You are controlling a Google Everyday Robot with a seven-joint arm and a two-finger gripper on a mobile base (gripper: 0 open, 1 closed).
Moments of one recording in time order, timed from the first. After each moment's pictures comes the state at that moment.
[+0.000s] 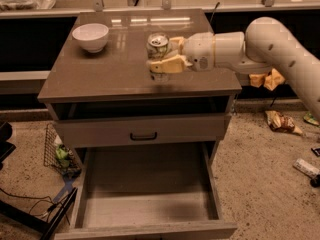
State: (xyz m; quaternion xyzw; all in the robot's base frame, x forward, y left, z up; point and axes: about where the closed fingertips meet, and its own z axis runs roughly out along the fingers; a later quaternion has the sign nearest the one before) arm 0.634 -0.001 0.922 -0.52 0.56 0.37 0.52
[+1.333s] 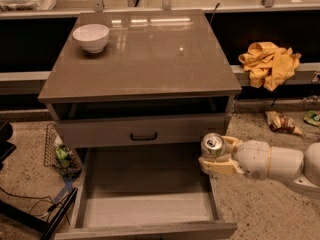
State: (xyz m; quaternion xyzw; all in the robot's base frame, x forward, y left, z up) arm 0.472 -0.143 0.723 -0.45 0.66 0.31 0.52
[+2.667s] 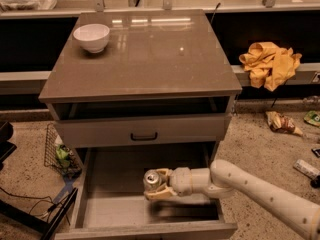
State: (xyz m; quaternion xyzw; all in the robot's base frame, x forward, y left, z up) arm 0.486 0.025 0.504 -0.51 0.56 0.47 0.45
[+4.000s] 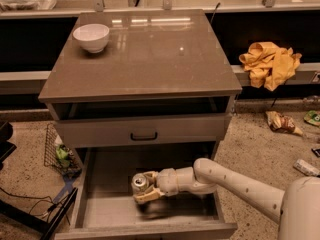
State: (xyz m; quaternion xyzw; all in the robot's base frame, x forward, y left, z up) arm 0.494 0.076 0.460 -0.53 0.53 0.50 0.43
